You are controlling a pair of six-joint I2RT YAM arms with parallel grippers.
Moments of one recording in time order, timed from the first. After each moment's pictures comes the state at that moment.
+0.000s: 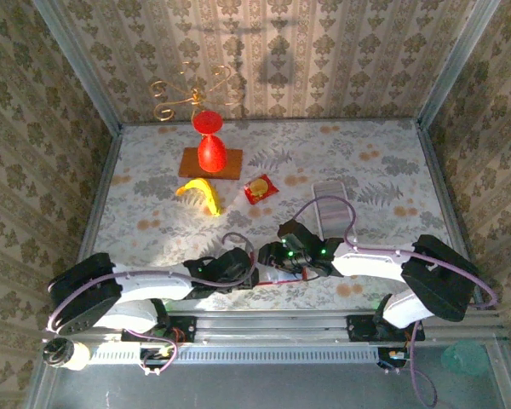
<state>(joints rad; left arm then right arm) -1.16 1.27 0.40 -0.03 -0.07 -1.01 0.90 1.47 0.63 0.00 -0.17 1.13</state>
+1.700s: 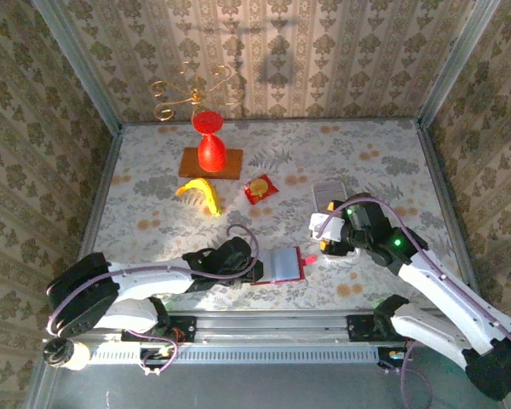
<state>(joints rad) -1.10 1.29 0.47 -0.03 0.05 -0.93 0.49 0.90 0.74 -0.64 0.01 -0.96</state>
